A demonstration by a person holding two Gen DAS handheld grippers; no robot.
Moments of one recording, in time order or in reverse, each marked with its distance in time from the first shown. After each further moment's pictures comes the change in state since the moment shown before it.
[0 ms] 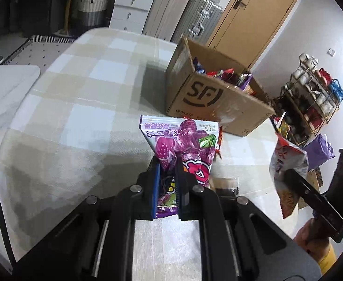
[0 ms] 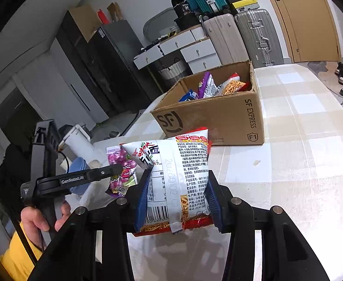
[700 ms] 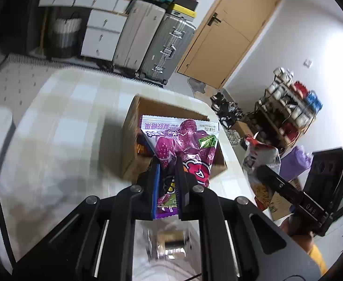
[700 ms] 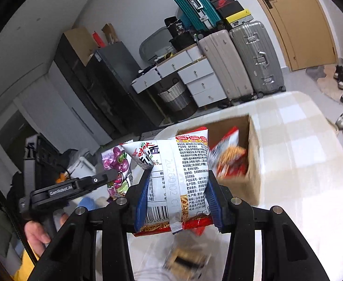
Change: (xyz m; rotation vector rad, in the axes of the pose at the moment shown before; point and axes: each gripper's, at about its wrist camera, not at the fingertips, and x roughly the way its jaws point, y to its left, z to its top) left arm -0.028 -0.068 0.117 0.063 -0.078 -0.141; right arm -0.013 -0.011 0.114 0.062 -0.090 0.011
